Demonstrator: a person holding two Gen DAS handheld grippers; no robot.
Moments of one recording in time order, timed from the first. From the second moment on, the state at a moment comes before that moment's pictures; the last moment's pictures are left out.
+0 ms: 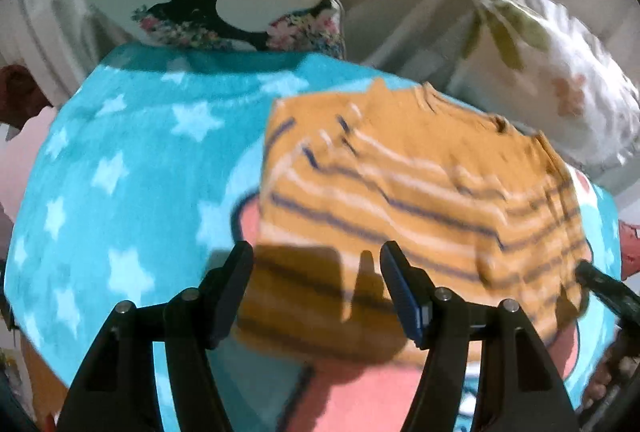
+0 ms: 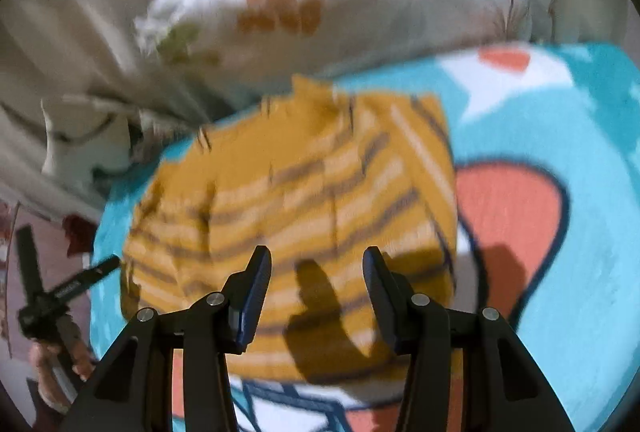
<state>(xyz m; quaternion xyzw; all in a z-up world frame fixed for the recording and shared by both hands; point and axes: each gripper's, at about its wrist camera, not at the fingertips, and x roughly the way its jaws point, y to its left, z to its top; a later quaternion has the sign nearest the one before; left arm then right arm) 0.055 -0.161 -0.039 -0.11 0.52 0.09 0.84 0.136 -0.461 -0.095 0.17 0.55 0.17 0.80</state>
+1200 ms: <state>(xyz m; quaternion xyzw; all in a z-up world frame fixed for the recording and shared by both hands) -0.067 -0.219 0.010 -0.10 0.49 0.06 0.87 0.039 -0.419 -0.057 0.05 0.56 0.19 0.81</state>
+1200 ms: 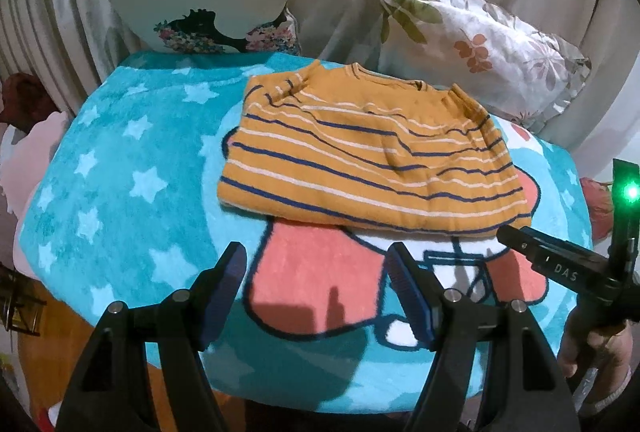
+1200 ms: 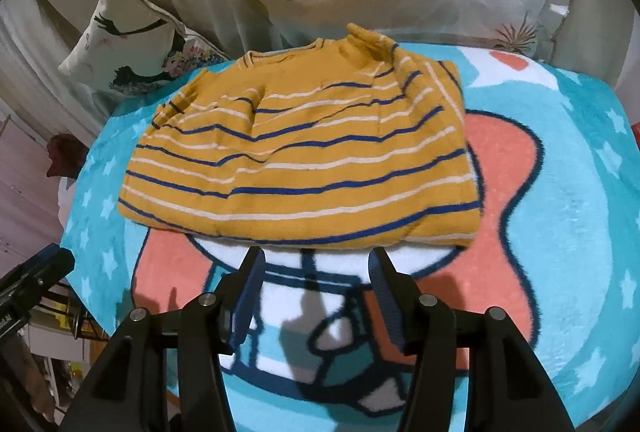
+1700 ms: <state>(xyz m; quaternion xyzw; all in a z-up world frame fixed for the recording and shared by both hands) -0.024 -0.134 0.003 -0.12 0.50 0.02 0.86 0.061 -0.307 -0.058 0.02 0.57 0.20 0.80</state>
